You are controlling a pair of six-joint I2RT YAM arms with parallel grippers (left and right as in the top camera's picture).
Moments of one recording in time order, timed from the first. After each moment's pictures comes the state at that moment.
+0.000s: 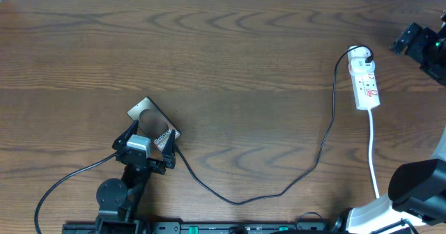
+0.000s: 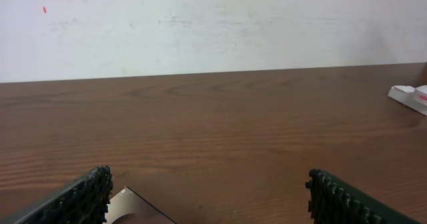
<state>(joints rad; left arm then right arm) -0.09 0.01 0.01 -0.09 0.21 -0.04 -0.40 1.79 1.92 -1.26 -0.15 0.25</state>
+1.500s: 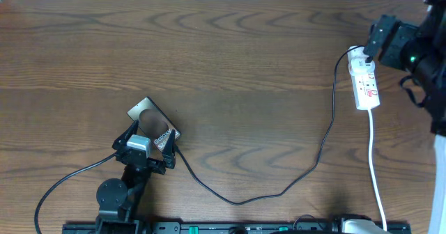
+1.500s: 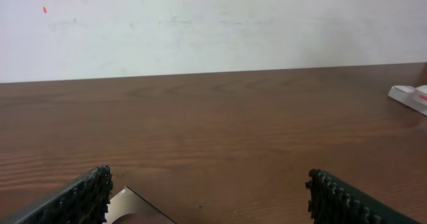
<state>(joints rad) -0.09 0.01 0.01 -0.09 0.21 -0.04 -0.01 1.33 1.81 -1.07 0.08 0.25</state>
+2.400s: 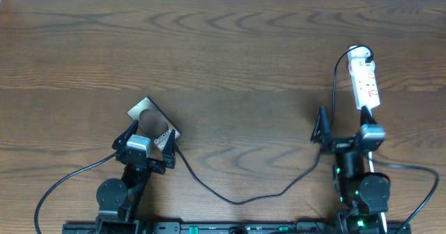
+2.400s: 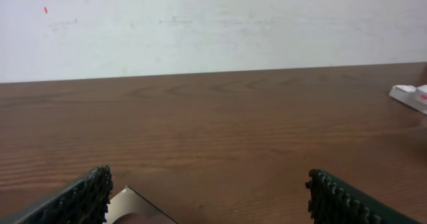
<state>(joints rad) -0.09 0.01 0.02 -0.09 0.20 -0.04 0.16 0.34 0.03 0.40 0.10 0.11</state>
